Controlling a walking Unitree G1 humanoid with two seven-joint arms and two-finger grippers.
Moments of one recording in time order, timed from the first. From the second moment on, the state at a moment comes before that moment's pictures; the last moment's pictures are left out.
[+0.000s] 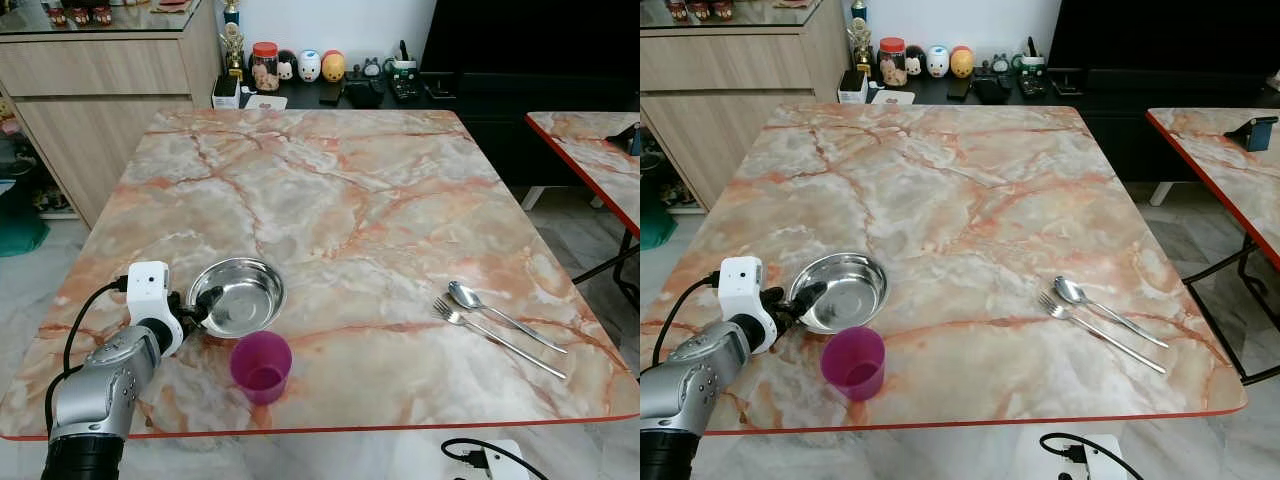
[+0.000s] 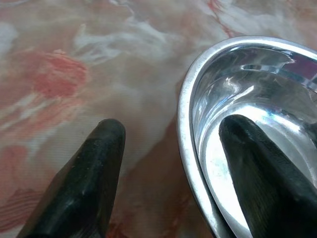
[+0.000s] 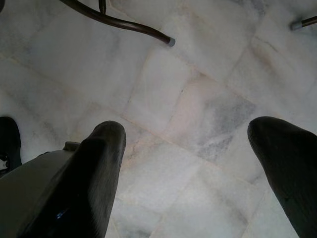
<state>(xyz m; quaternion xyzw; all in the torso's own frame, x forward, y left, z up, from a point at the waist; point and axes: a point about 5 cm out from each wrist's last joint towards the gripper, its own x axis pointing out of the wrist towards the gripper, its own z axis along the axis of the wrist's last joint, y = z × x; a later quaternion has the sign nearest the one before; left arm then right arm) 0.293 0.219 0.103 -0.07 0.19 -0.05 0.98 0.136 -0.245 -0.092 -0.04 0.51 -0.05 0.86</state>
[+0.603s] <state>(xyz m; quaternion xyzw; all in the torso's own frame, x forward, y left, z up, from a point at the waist) 0.293 0.216 0.102 -0.08 0.19 -0.05 0.98 0.136 -0.246 -0.091 -0.05 0.51 -0.05 0.86</state>
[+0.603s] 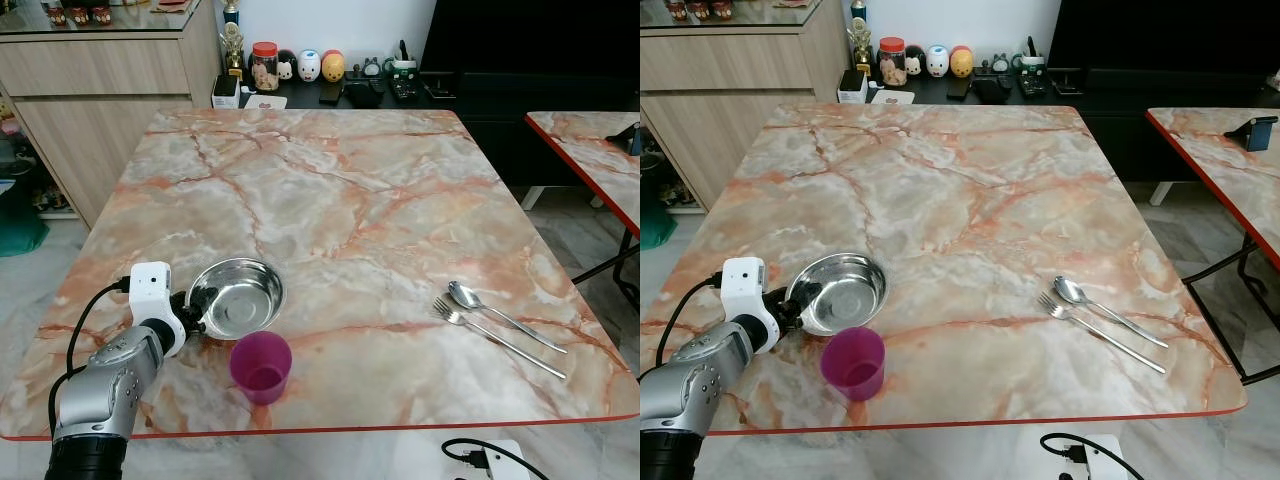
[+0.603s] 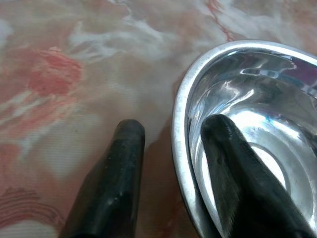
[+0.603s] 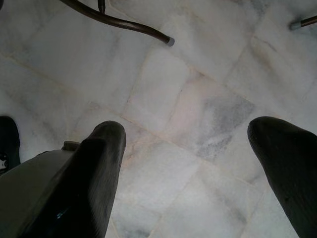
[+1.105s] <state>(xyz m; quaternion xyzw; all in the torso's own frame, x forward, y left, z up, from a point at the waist) 0.296 0.216 0.107 -0.09 0.17 -0.05 0.98 0.136 -0.246 -0.091 -0.05 0.51 -0.04 0.86</state>
